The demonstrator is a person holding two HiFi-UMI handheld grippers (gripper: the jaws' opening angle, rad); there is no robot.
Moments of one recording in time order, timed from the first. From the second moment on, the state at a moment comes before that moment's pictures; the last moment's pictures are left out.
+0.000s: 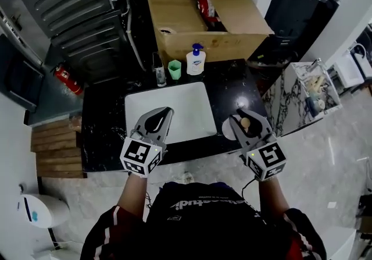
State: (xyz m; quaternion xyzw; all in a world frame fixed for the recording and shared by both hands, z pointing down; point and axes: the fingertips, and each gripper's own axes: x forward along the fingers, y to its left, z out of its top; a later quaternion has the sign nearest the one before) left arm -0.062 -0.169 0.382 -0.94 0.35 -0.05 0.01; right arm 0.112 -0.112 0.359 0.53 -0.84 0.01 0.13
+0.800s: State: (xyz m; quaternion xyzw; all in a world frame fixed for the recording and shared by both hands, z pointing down) left arm 0.045 -0.269 0.399 -0.96 0.28 -0.05 0.01; right arm 0.198 -0.216 0.379 0.58 -0.81 0.03 0.14
